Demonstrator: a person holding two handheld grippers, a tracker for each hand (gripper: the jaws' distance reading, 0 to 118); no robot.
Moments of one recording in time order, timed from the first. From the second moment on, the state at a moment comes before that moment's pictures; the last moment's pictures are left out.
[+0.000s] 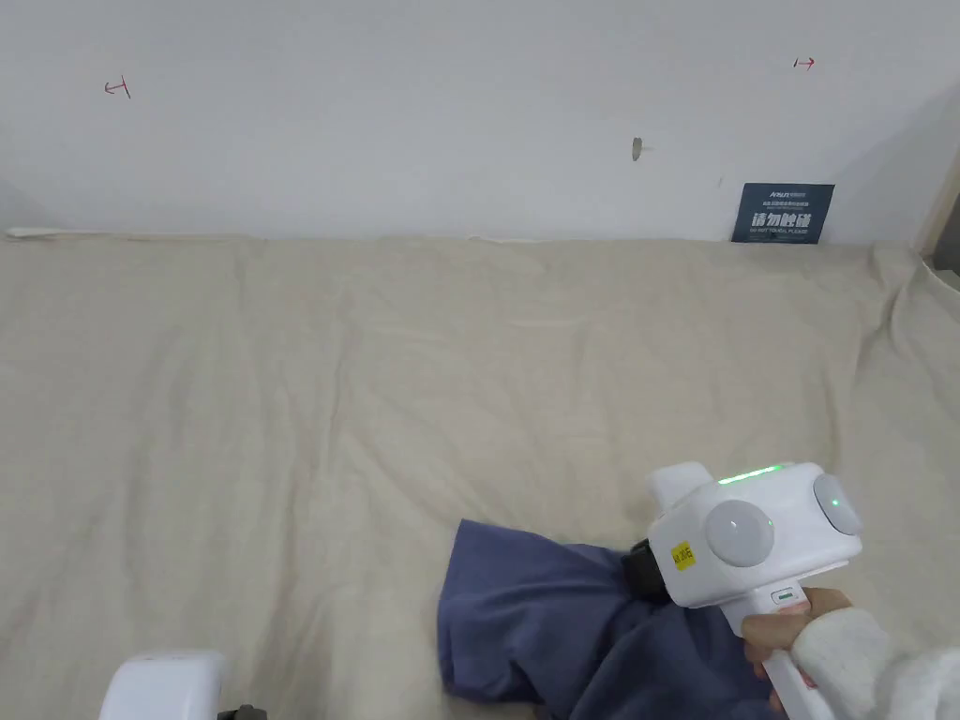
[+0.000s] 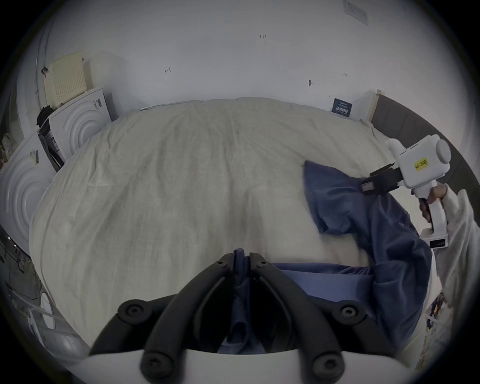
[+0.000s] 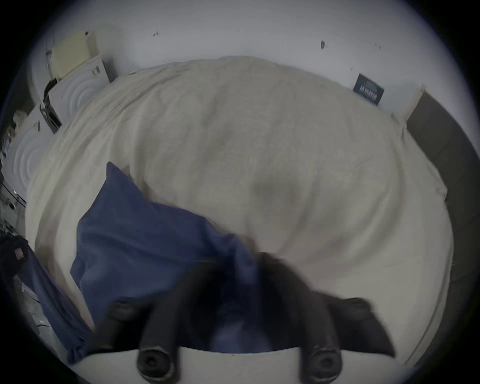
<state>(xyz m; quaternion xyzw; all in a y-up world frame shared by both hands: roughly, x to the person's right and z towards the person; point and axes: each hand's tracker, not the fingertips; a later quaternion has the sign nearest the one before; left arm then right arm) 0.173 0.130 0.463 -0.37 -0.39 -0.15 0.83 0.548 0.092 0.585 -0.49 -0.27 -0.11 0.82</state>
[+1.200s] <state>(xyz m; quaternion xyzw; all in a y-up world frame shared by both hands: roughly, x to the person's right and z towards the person) 0.143 0.413 0.437 -0.06 -0.33 -0.10 0.94 0.511 0.458 0.795 -0.13 -0.39 -0.19 0.89</state>
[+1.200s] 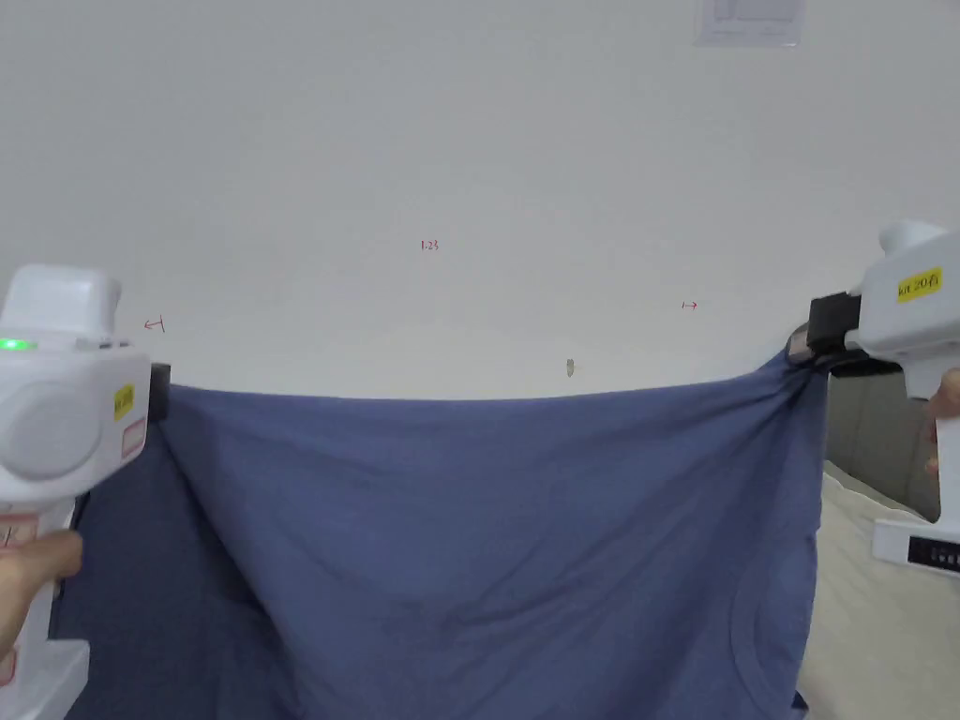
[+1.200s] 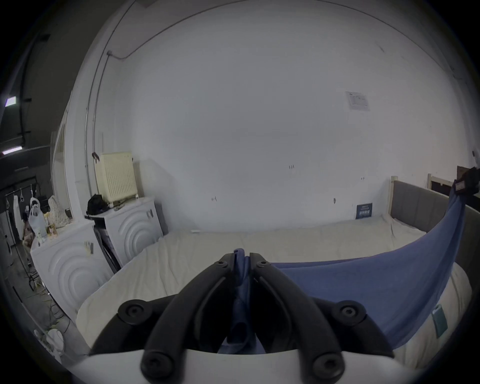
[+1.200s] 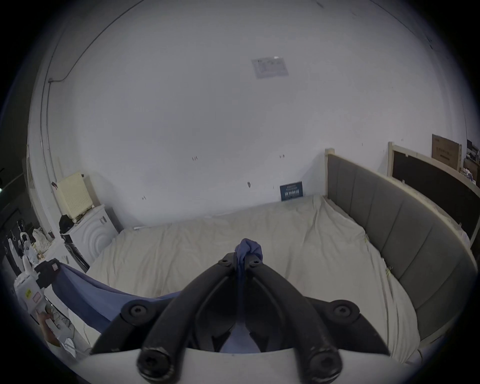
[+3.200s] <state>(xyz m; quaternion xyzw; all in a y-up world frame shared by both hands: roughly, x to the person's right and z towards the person) 0.220 0.116 0.311 -0.41 -0.31 -0.08 0.85 0.585 0.139 0.743 -0.31 -0.39 -0.38 0.78</state>
